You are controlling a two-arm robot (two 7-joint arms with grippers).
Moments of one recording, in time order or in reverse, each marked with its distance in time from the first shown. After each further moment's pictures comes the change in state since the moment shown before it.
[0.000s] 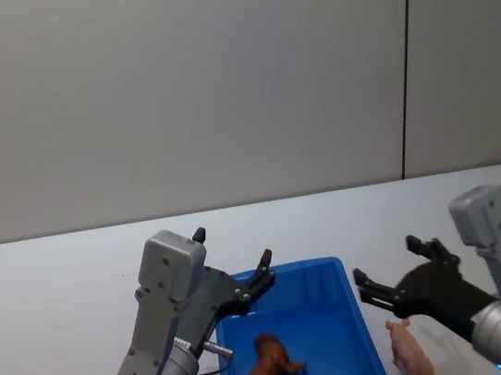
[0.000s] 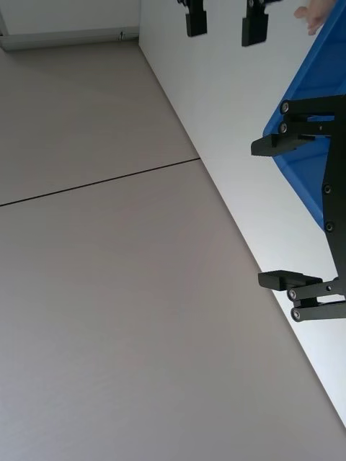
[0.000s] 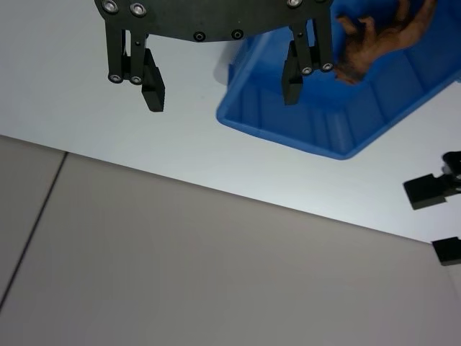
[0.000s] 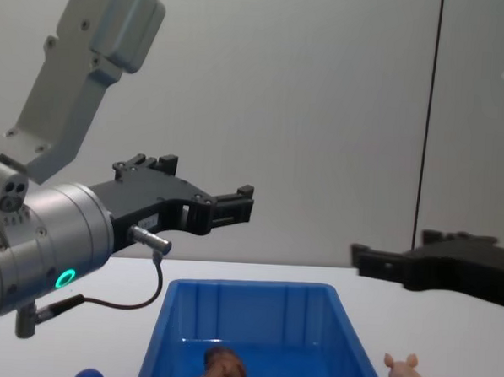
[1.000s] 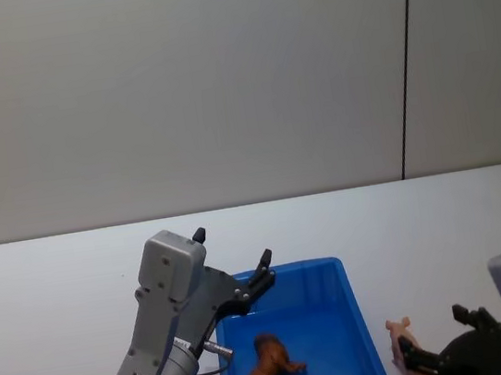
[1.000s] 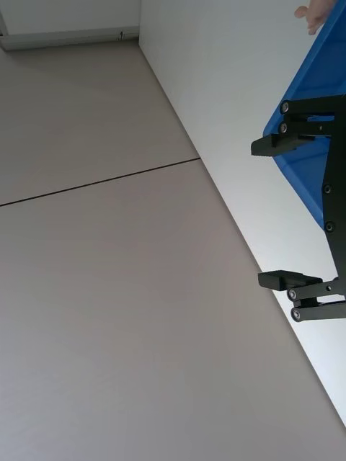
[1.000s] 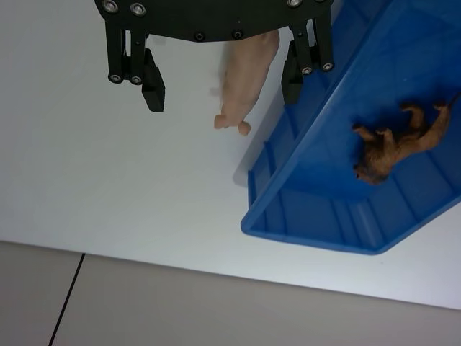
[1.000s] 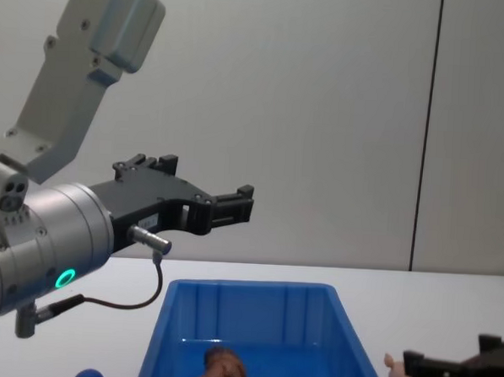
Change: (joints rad) left arm 0.000 0.000 0.000 0.000 0.000 0.000 0.000; right arm -0.158 0.078 0.024 -0.089 0.069 0.107 -0.066
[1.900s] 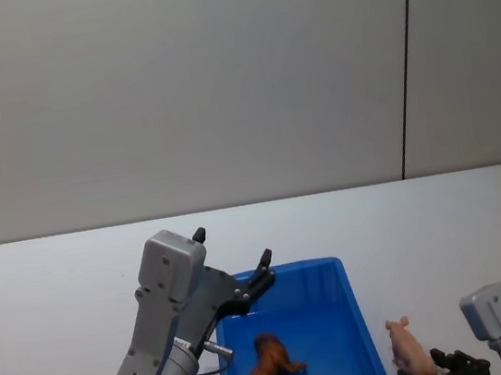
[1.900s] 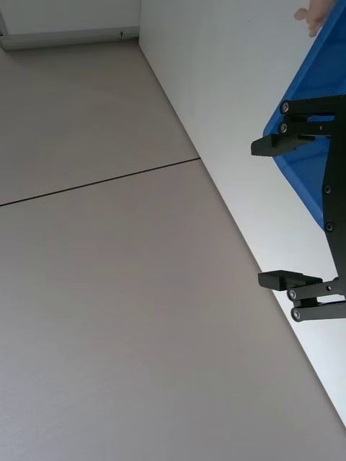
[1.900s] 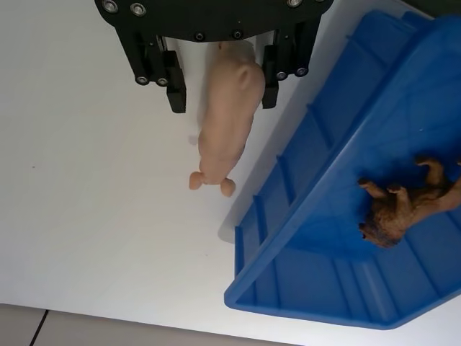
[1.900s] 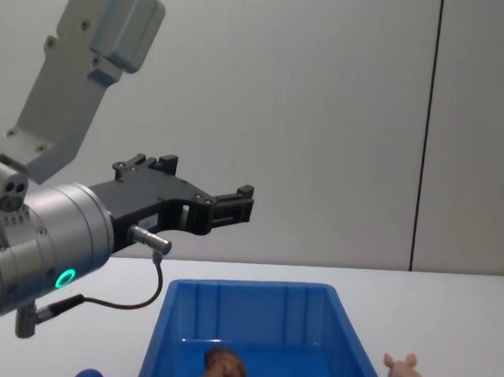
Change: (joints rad) left arm 0.000 0.000 0.000 0.000 0.000 0.000 0.000; right arm 0.021 -0.040 -0.036 0.131 -0.054 -0.007 0.026
